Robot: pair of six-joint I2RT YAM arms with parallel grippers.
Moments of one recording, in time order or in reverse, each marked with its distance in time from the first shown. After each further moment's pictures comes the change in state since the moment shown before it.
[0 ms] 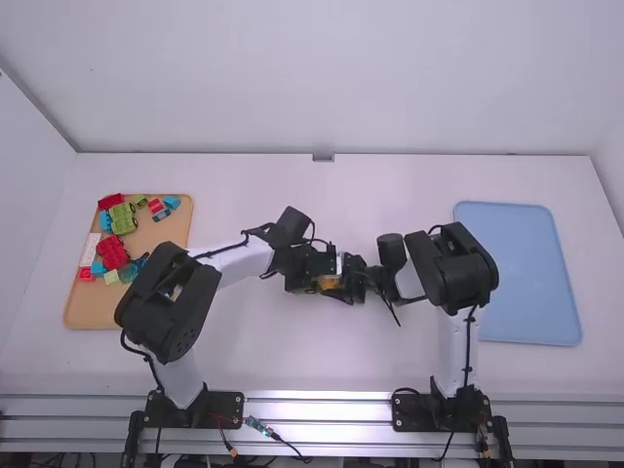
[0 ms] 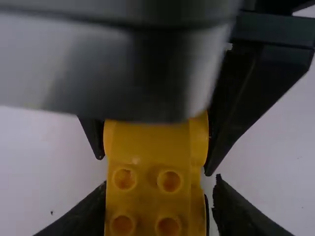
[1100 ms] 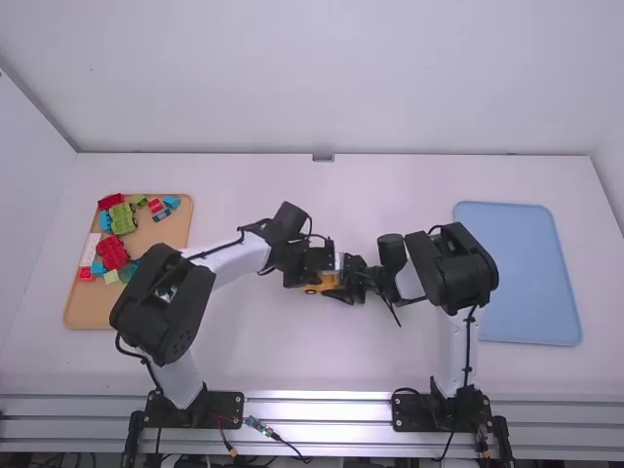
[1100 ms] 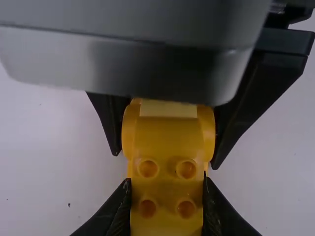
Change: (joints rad) left arm 0.012 -0.018 0.019 -0.031 0.007 0.011; right arm 0.000 0.000 -0.008 0.023 -0.007 -0.002
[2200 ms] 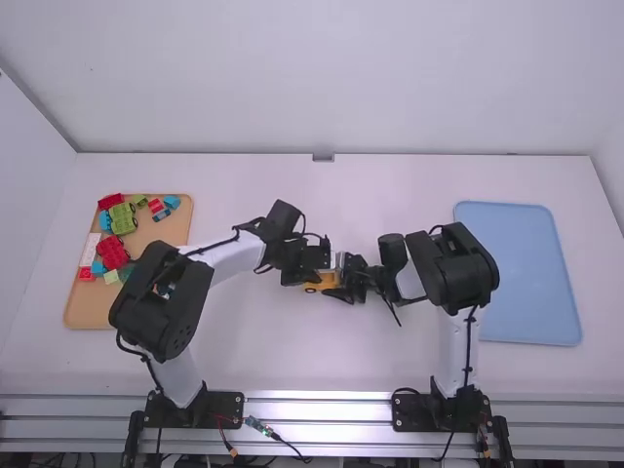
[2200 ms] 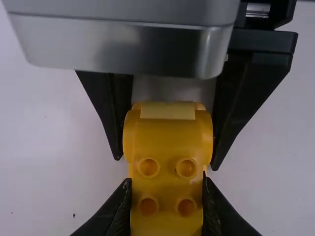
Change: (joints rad) left arm 0.045 0.011 -0.010 0.034 0.096 0.060; right arm -0.003 -0.002 0.000 0.000 0.005 0.002
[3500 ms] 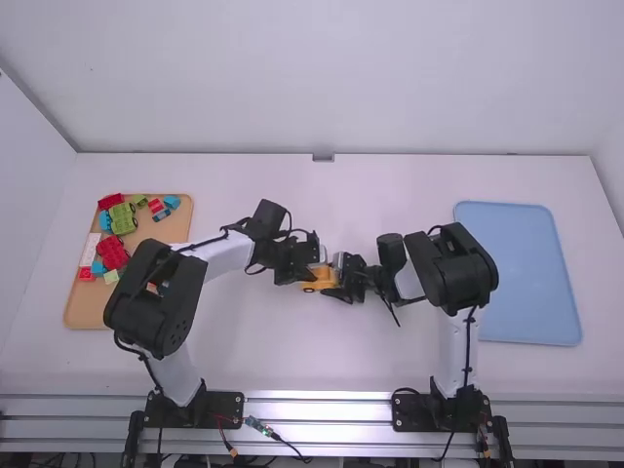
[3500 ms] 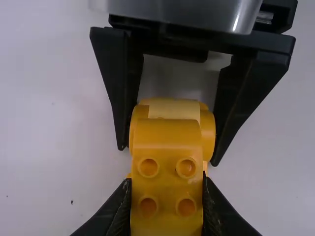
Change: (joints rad) left arm 0.080 -0.001 -0.042 0.050 0.122 -0.017; right arm 0.007 -0.002 0.000 0.008 0.009 0.001
